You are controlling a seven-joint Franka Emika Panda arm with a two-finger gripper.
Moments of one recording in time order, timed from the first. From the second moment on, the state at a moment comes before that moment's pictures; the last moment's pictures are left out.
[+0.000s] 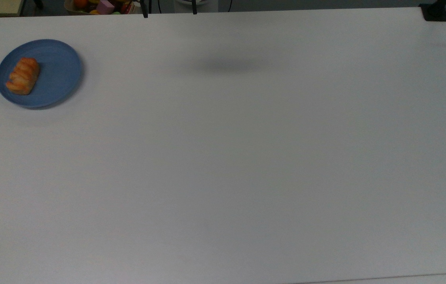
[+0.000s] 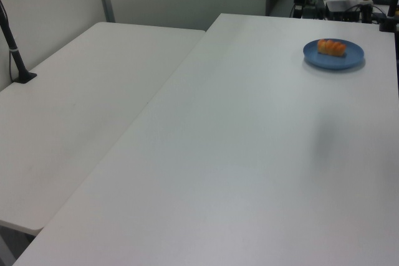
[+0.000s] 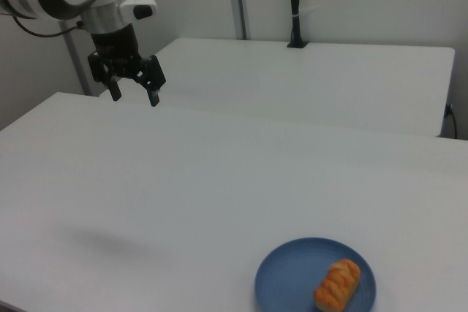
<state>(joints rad) 0.10 -0.01 -0.05 -1.63 0.03 1.71 -0.10</state>
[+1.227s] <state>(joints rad) 0.10 -0.01 -0.05 -1.64 0.03 1.71 -0.10</state>
